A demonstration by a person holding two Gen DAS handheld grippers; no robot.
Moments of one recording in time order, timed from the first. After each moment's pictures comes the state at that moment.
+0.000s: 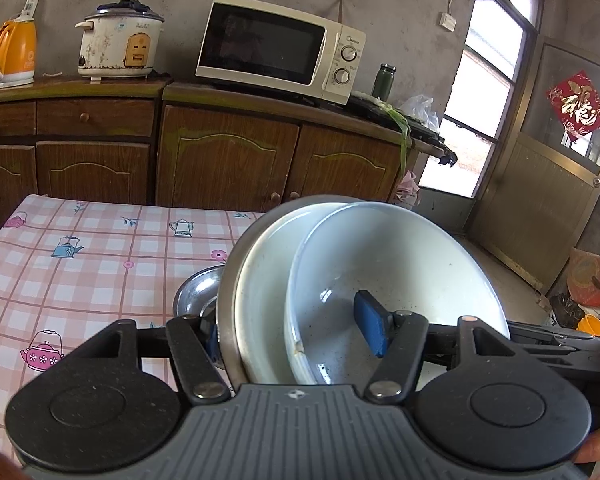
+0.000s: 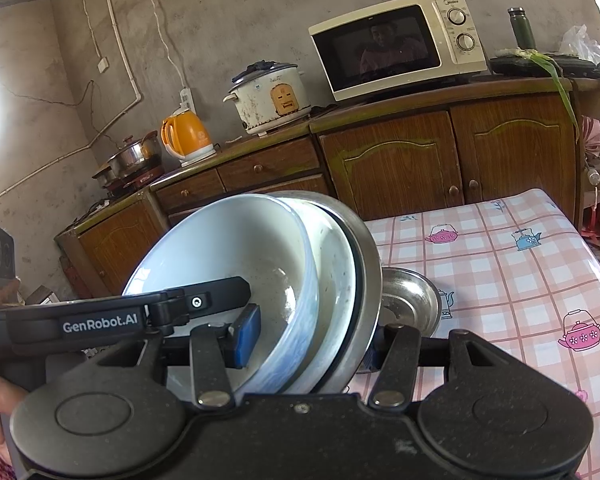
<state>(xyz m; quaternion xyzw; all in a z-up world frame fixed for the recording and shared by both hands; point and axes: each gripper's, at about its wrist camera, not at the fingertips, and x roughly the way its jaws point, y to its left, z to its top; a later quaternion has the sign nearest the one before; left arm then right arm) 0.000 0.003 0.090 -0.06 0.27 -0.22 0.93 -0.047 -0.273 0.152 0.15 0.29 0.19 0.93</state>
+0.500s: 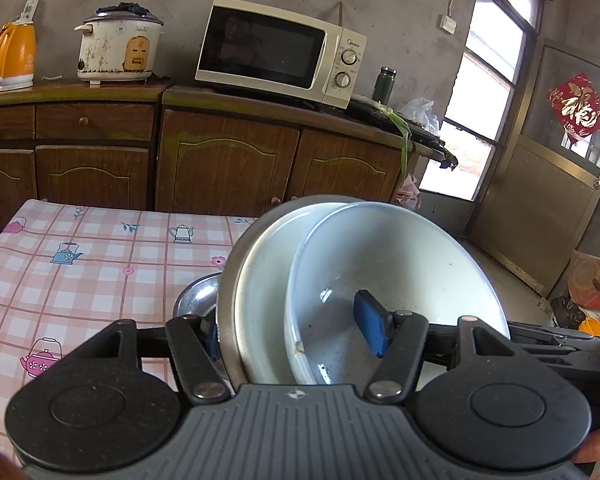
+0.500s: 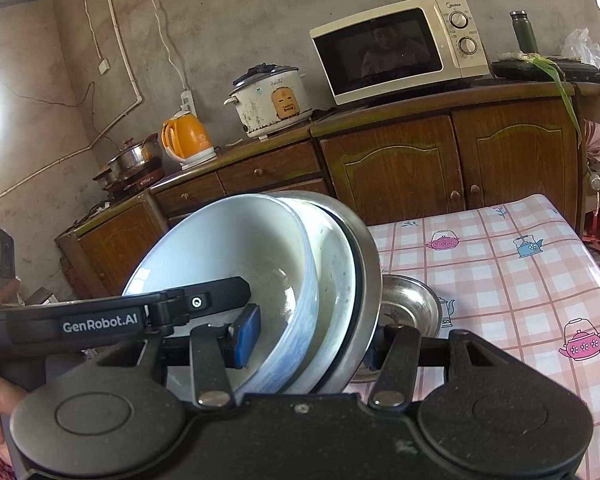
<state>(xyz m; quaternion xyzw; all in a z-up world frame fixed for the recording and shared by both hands) 0.009 0.002 0.092 -0.06 0.27 -0.23 0.94 -0.041 -0.275 0.160 0.15 0.29 0.19 0.93</state>
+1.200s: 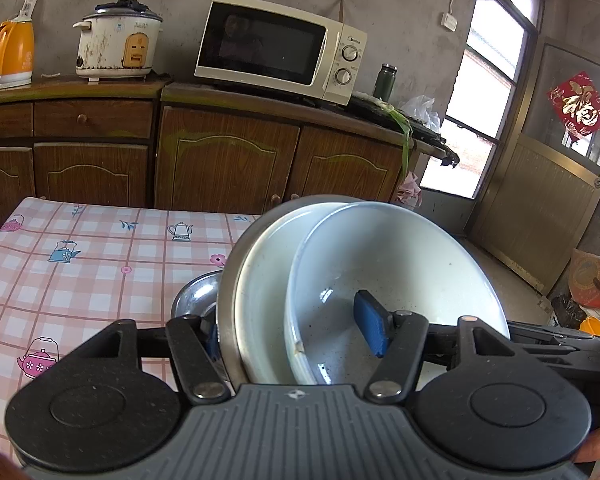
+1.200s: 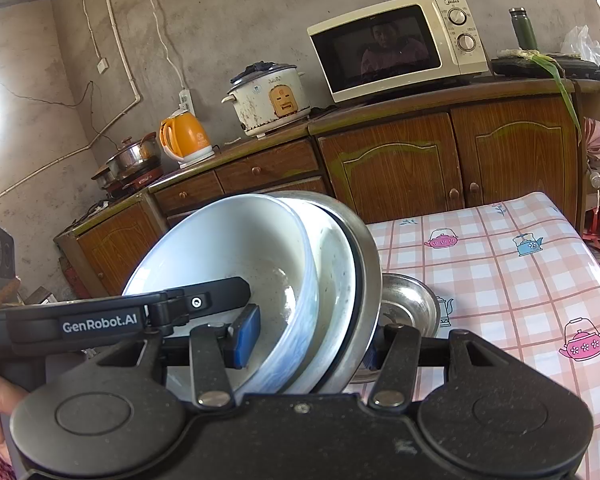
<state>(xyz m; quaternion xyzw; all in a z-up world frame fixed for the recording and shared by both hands) 0.007 0.000 0.088 -0.06 0.27 -0.22 0.93 -0.038 -0.275 0.159 0.15 0.29 0.19 0.93</state>
